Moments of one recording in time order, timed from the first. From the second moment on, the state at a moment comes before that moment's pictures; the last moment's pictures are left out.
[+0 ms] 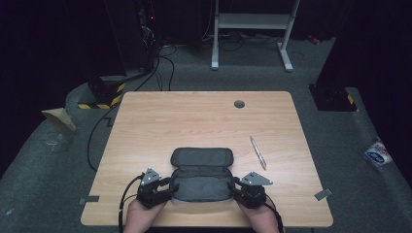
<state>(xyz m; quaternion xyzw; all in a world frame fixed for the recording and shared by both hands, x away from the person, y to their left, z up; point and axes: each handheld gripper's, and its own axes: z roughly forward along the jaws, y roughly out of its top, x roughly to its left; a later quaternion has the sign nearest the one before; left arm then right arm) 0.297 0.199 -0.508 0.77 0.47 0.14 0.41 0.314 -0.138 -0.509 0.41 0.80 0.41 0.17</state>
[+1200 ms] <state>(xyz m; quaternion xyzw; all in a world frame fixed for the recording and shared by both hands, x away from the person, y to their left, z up) 0.355 0.182 -0.502 0.72 0.48 0.22 0.44 0.368 -0.149 -0.502 0.43 0.76 0.44 0.21</state>
